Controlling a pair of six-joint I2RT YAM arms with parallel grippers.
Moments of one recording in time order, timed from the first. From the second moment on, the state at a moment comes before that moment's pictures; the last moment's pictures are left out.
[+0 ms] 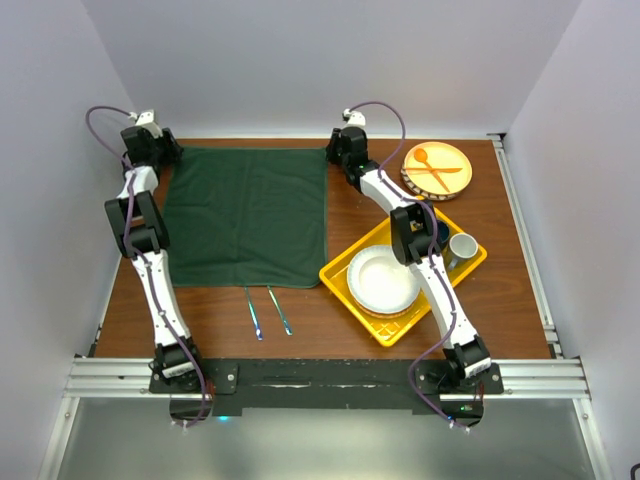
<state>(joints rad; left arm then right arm) 0.34 2.69 2.23 0.04 0.34 -0.10 0.40 2.84 2.48 0.05 0.12 0.40</state>
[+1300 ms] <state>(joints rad) 0.33 2.70 2.23 0.06 0.41 -0.13 0.40 2.87 2.53 0.01 0.10 0.58</state>
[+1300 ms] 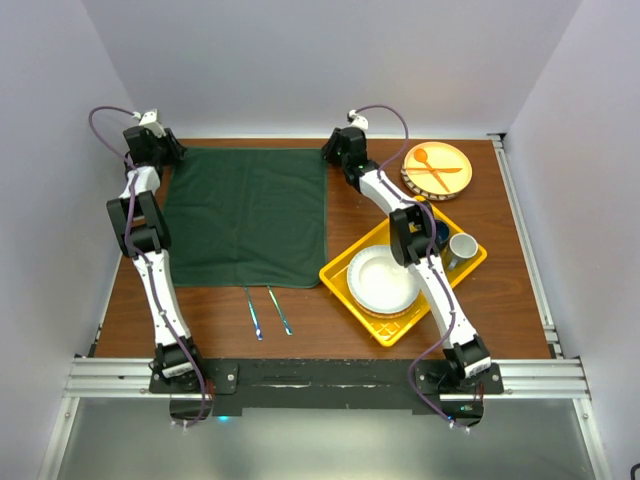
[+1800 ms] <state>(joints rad) 0.33 2.70 2.23 0.06 0.42 -0.15 0.40 2.90 2.55 0.03 0.06 0.64</state>
